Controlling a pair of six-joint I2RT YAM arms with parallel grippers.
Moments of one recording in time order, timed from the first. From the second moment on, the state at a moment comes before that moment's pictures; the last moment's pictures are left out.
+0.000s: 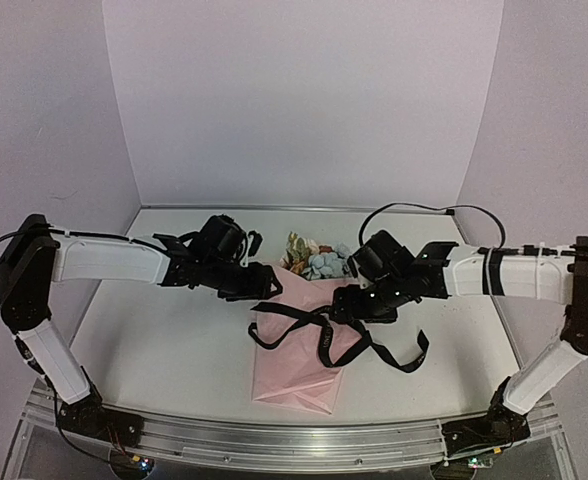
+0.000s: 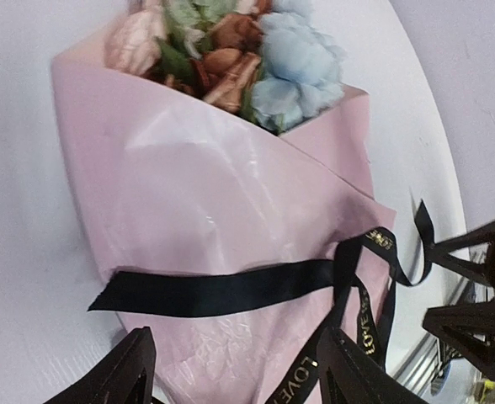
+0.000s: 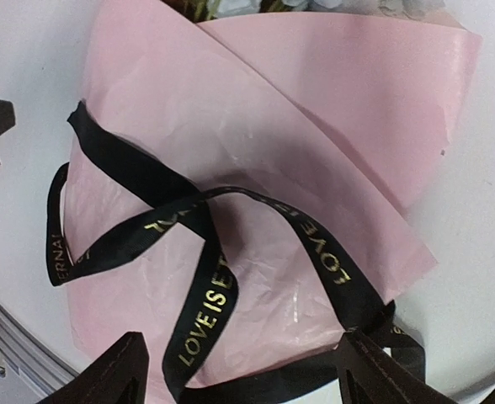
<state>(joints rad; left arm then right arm) -0.83 1.69 1.09 -0.18 0.17 -0.63 0.87 1.58 1.09 -0.54 0.02 0.68</state>
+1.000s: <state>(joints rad) -0.83 1.92 1.23 -0.36 0.08 -0.73 0.76 1.20 0.78 -0.61 0.11 0.63</state>
